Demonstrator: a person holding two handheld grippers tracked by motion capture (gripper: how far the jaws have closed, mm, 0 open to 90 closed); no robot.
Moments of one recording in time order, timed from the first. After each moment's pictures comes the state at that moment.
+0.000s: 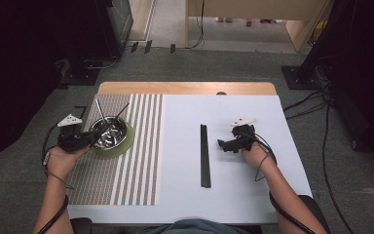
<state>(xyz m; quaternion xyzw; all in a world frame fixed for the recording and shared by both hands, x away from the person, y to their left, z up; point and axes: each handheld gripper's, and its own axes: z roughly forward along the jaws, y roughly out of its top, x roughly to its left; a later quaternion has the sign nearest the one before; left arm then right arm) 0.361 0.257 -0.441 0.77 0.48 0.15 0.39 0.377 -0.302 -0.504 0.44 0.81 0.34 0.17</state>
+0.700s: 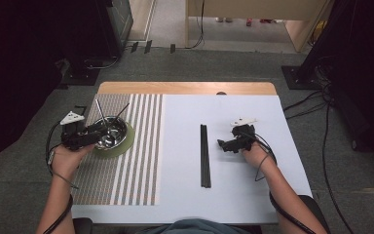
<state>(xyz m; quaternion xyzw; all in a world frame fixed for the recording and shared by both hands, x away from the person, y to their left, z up) 0.360 0.239 -0.429 0.75 0.50 0.18 0.41 0.377 -0.302 -0.504 0.44 0.81 0.34 0.17</state>
